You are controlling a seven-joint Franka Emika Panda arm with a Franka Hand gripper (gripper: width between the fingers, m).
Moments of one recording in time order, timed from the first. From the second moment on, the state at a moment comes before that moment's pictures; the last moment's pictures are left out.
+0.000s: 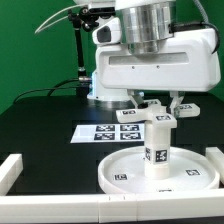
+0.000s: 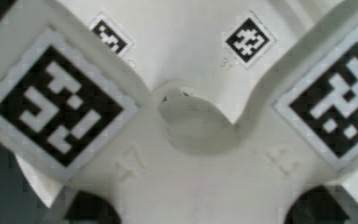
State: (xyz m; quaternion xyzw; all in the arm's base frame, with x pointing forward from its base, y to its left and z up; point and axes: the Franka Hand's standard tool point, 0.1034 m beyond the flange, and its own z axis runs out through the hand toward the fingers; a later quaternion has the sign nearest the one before) arm 0.554 0.031 0.107 -0.91 0.41 0.02 0.06
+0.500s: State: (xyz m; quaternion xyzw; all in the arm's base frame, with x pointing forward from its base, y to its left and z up) arm 0.555 0.031 0.107 -0.83 0.56 0.03 0.06
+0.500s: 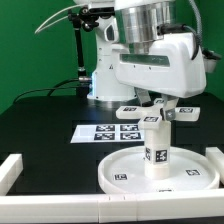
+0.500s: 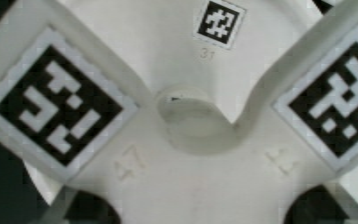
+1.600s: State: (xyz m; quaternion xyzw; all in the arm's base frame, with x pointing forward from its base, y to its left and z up) arm 0.557 0.041 0.132 -0.94 0.35 0.01 0.07
